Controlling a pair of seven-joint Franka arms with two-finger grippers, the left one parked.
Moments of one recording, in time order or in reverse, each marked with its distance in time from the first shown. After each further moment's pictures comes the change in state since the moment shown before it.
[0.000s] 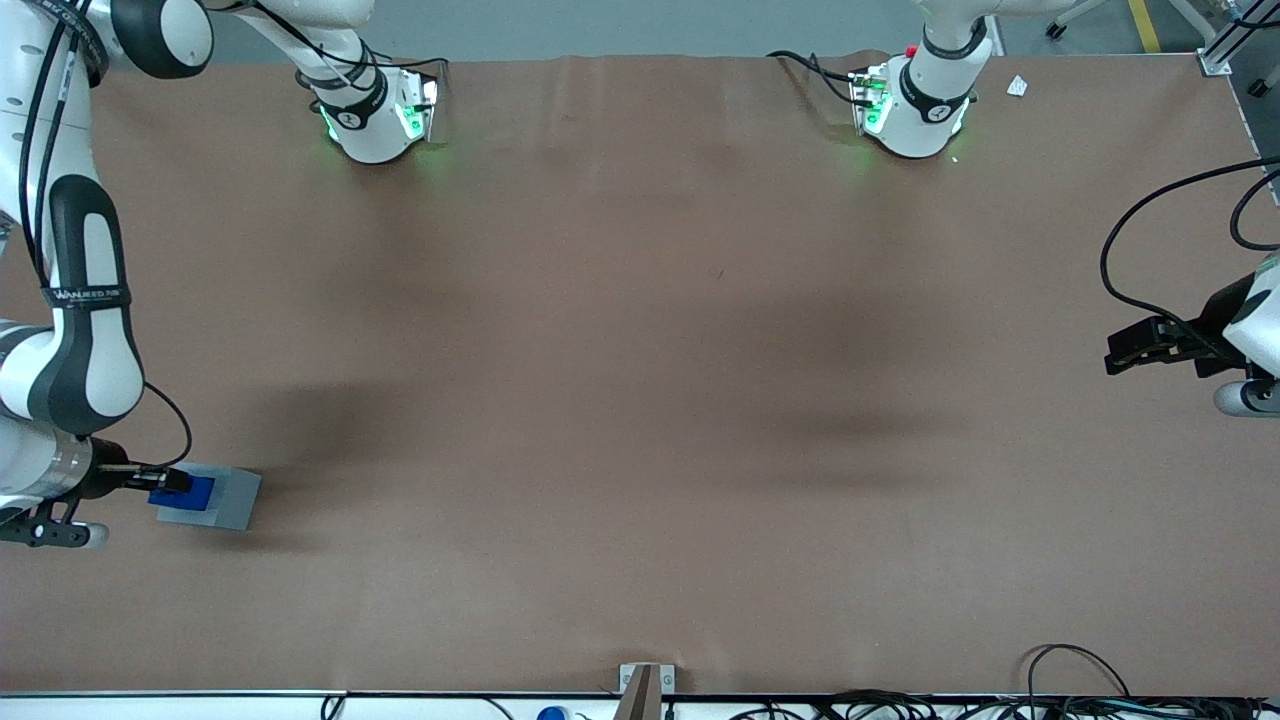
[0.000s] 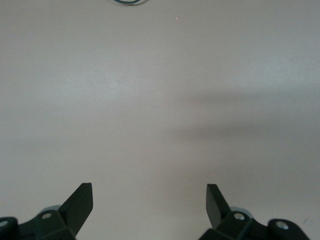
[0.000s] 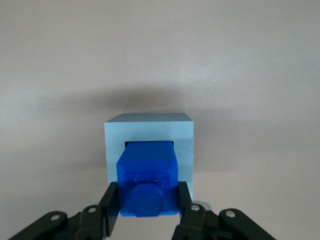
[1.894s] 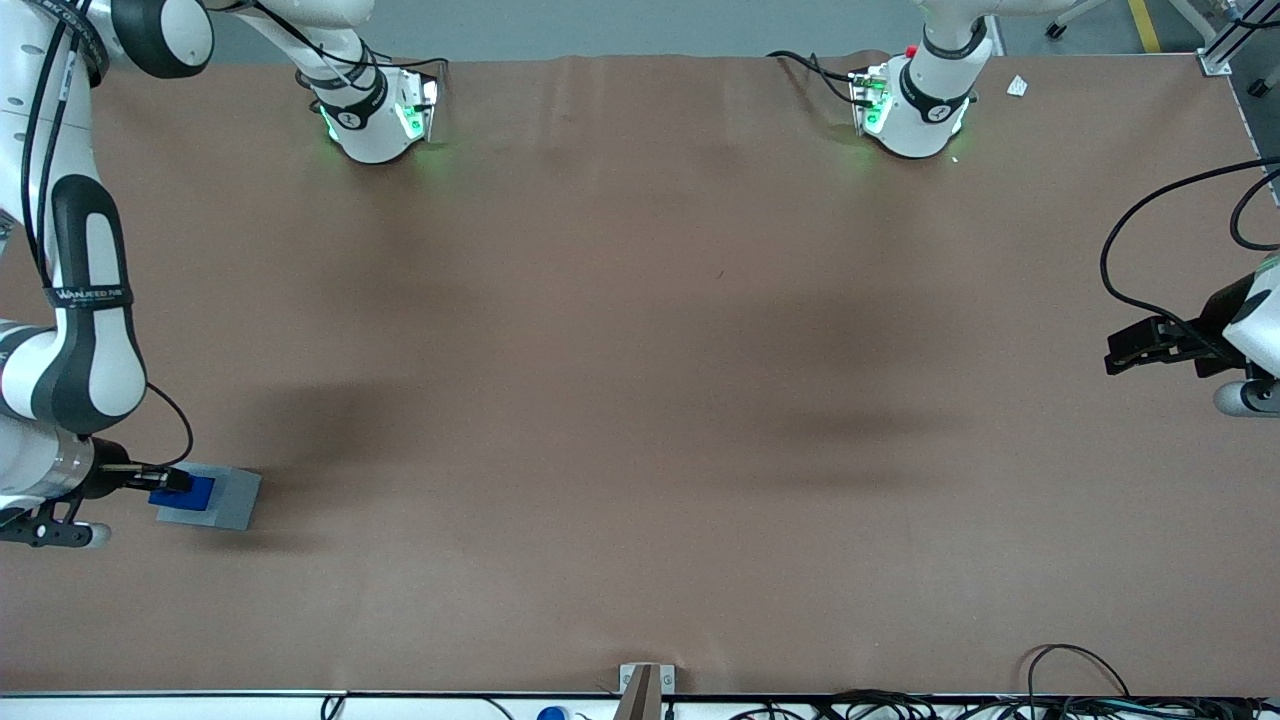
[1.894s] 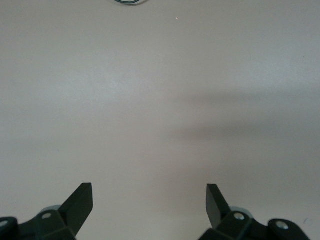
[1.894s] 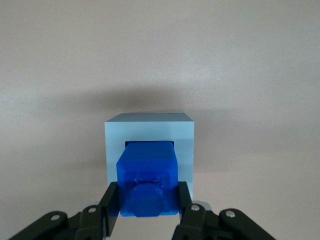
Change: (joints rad) arm 0.001 0.000 0.003 -0.001 -0.010 0.001 0.000
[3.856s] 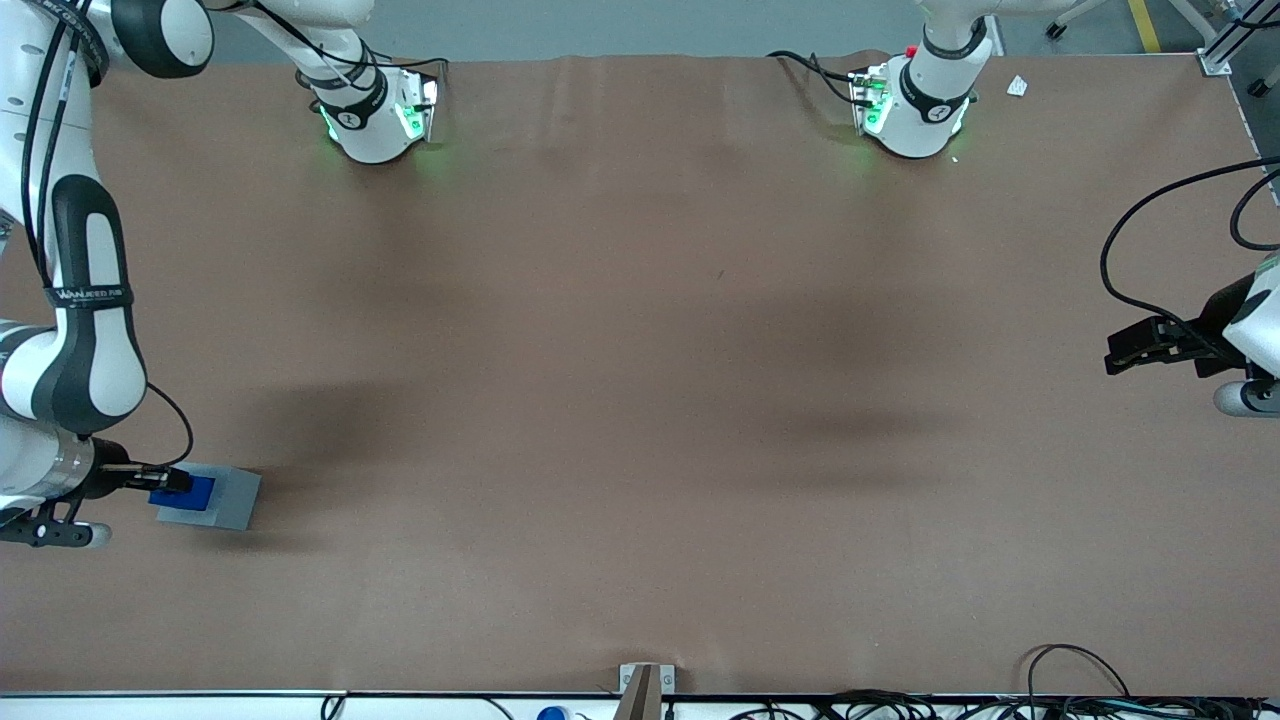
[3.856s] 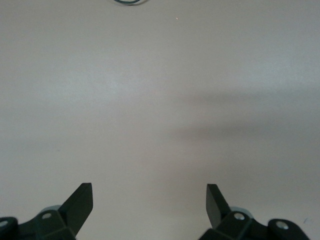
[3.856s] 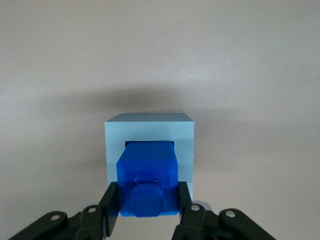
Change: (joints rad) arm 0.000 0.000 0.000 0.000 -0.001 0.000 -0.001
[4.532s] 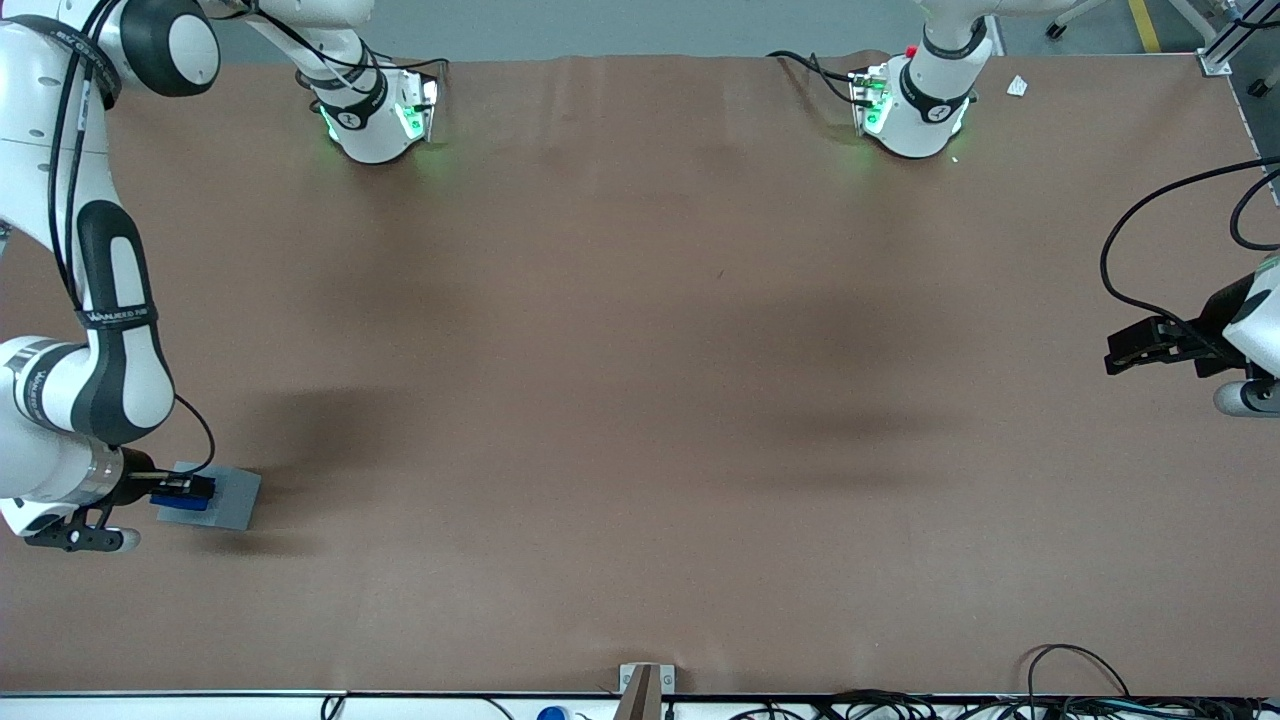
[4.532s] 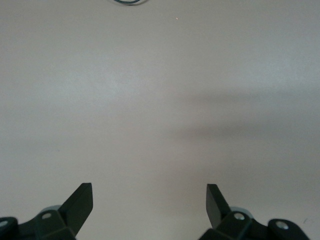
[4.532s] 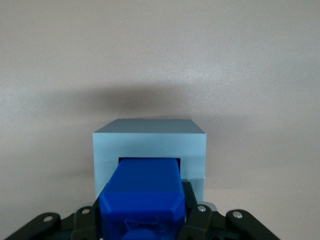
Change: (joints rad) arm 0.000 0.059 0.004 -0.008 0.000 0.069 -0.007
